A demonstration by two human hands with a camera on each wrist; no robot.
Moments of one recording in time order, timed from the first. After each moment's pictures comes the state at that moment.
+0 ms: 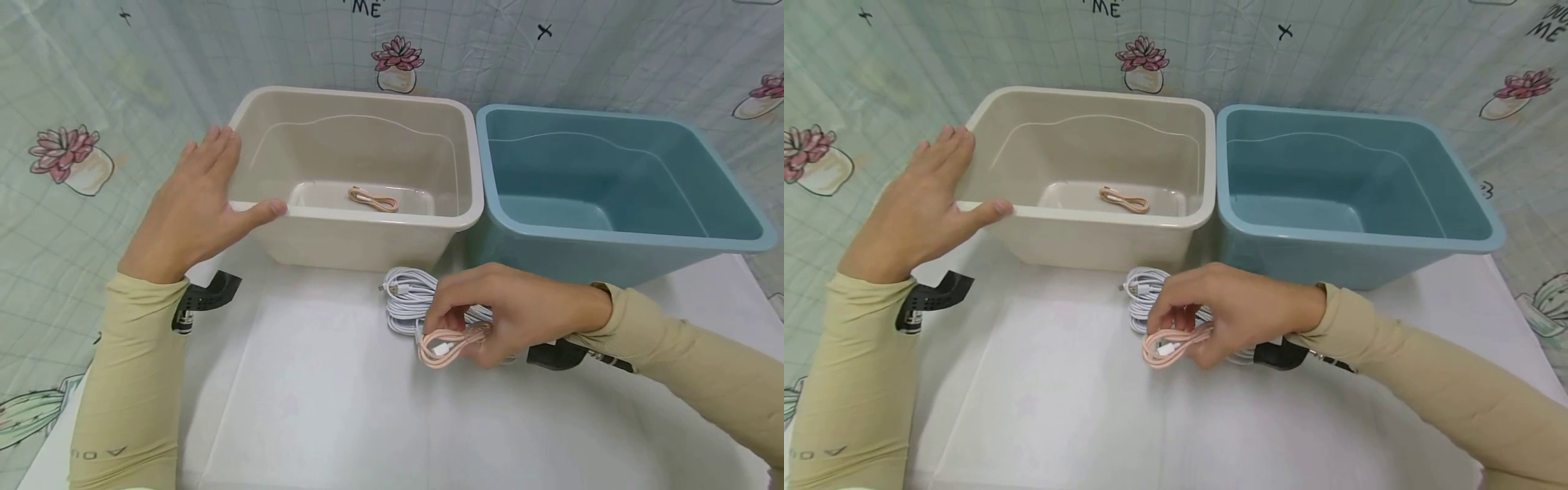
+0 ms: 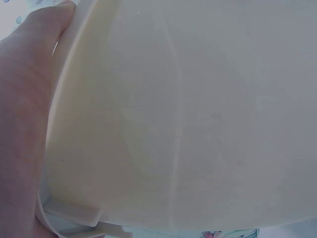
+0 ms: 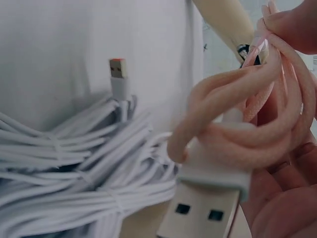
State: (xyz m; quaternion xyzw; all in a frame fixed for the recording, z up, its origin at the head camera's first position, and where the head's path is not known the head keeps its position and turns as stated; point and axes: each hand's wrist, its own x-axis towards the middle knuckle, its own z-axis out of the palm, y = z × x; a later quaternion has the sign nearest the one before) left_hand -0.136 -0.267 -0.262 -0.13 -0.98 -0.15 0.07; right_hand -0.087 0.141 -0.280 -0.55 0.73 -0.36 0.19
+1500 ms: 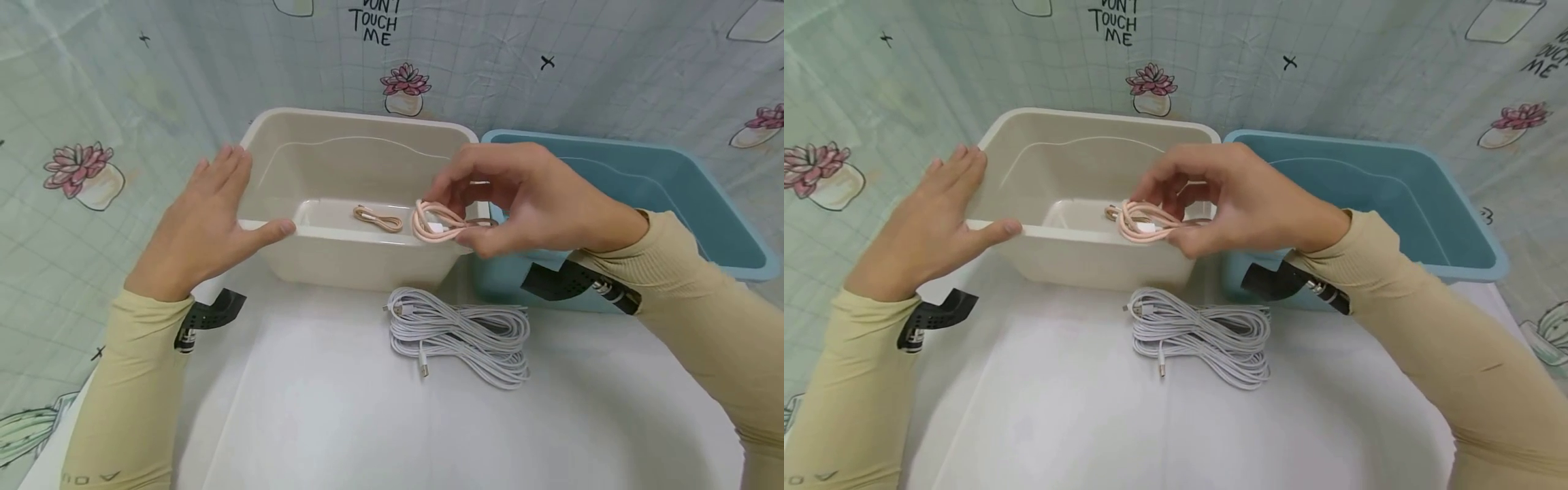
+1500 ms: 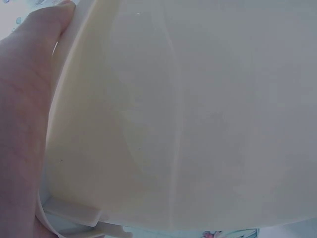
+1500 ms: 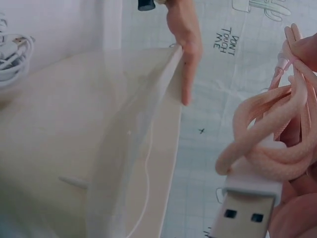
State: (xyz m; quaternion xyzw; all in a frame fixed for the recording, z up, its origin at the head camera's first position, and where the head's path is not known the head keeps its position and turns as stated) left_hand -0.131 -0.268 -0.262 -0.14 -0.98 -0.15 0.06; right_hand -0.144 0.124 -0.193 -0.51 0.72 -0.47 0.07
